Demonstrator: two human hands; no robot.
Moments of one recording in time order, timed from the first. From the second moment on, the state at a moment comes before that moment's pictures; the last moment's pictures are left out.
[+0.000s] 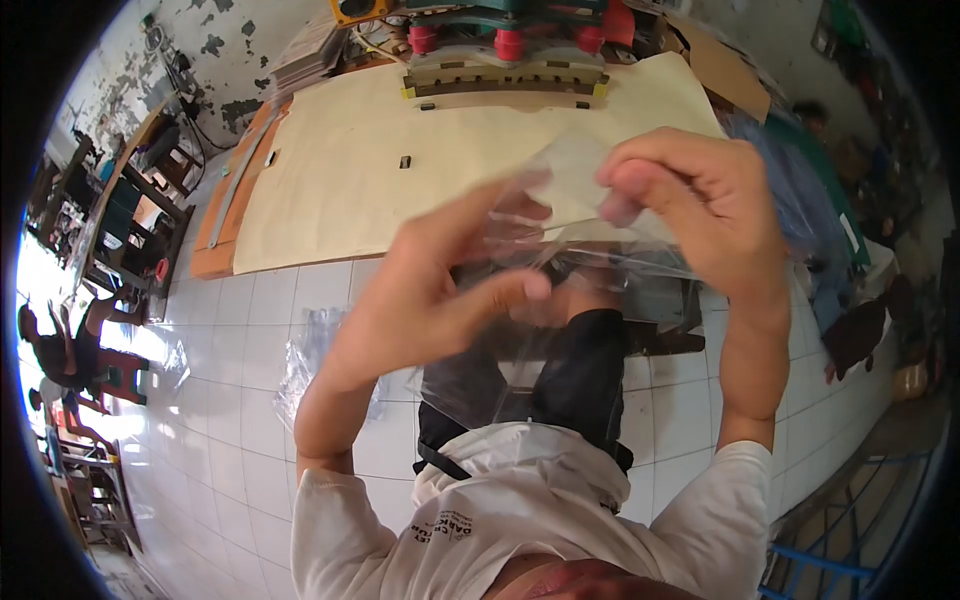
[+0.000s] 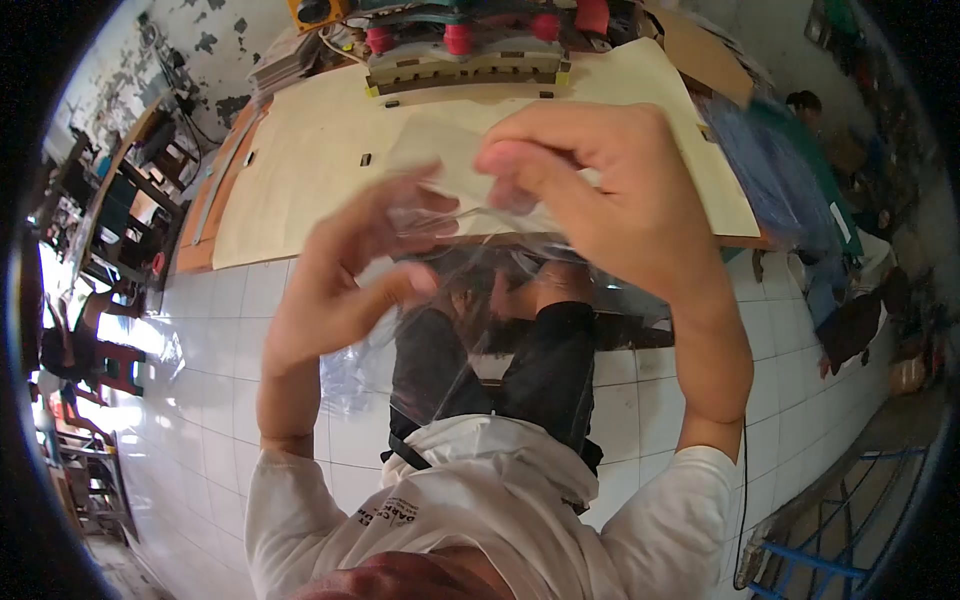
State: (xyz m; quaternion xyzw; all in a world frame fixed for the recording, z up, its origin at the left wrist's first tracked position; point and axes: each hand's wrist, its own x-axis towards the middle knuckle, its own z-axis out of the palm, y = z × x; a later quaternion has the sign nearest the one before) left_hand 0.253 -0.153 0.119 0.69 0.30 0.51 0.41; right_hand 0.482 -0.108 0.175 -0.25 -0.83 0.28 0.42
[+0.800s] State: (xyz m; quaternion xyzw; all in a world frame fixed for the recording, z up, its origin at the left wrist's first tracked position) left_hand 0.229 -0.127 0.120 0.86 0.10 0.24 0.44; right_hand 0.529 -0.101 0.214 -0.13 -0.83 -0.08 0.54
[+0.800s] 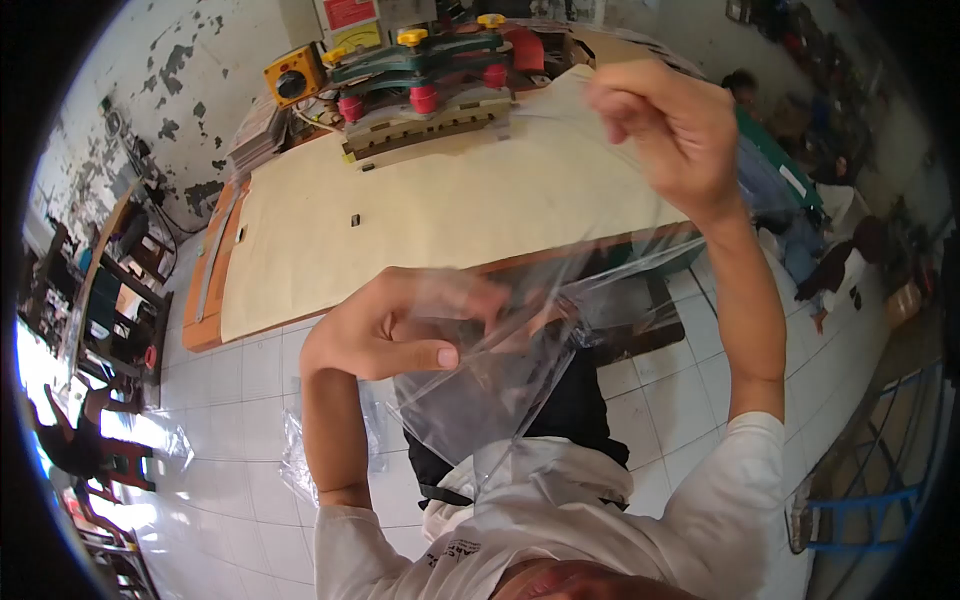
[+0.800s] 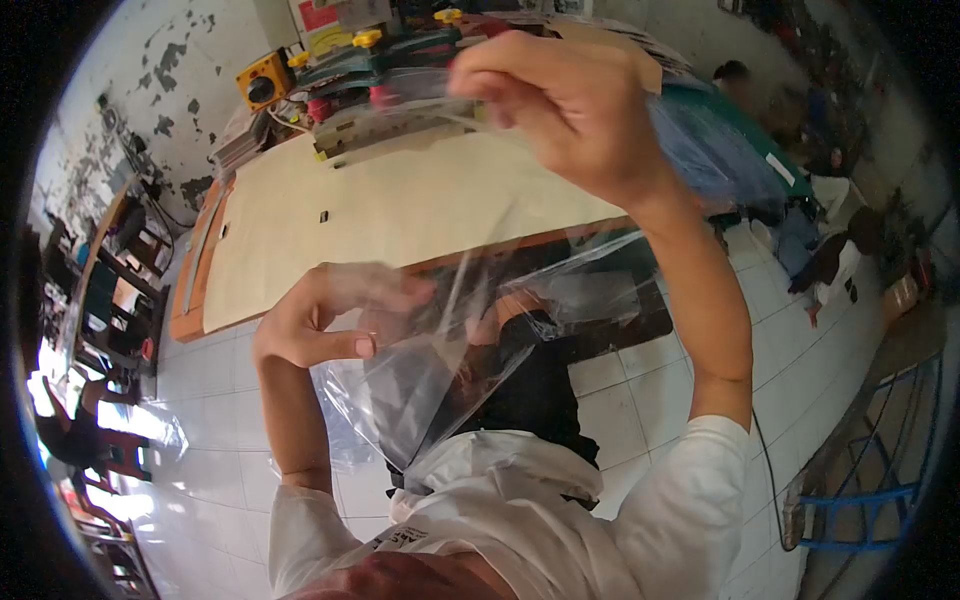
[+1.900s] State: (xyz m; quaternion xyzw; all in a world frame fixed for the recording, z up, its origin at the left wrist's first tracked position) left_hand 0.245 -0.149 0.034 0.45 0.31 0.65 0.53; right_hand 0.571 -0.069 0.122 -0.44 -0.62 0.15 0.62
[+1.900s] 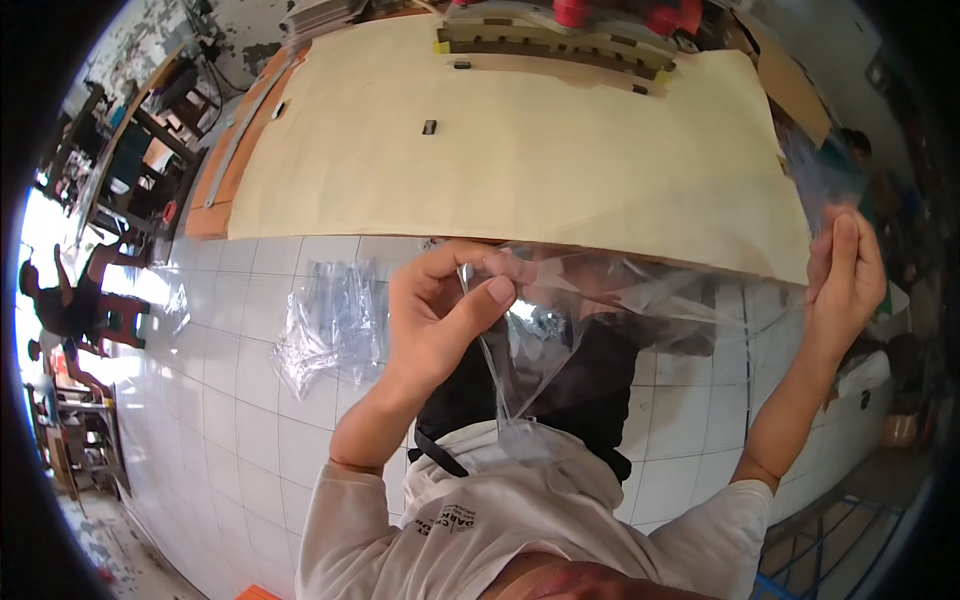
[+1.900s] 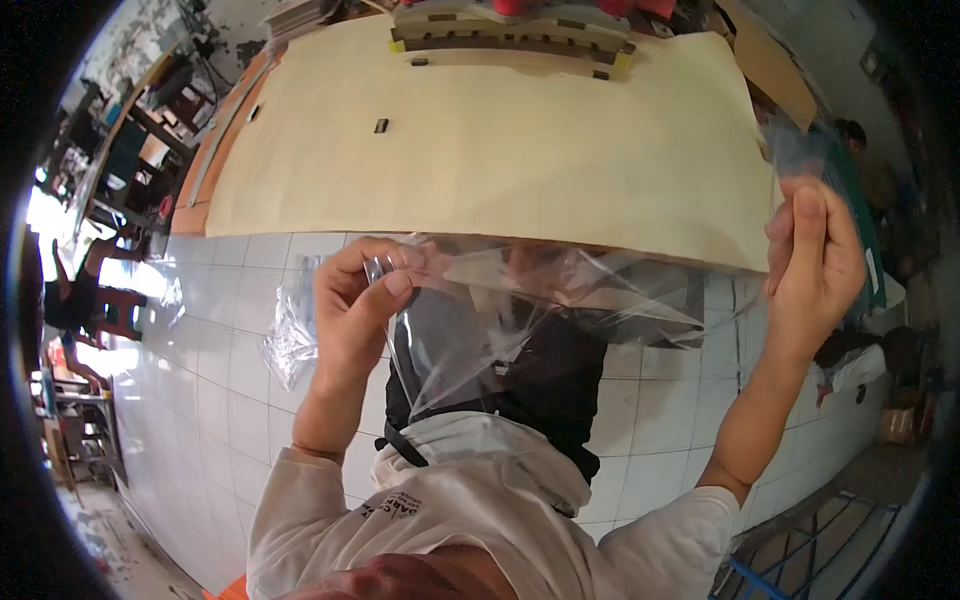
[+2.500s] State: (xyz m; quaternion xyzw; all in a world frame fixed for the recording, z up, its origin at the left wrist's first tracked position) left_hand 0.214 -0.155 0.040 0.50 0.39 0.60 0.49; right_hand 0.548 -0.085 0.040 -0.46 -0.53 0.19 0.69
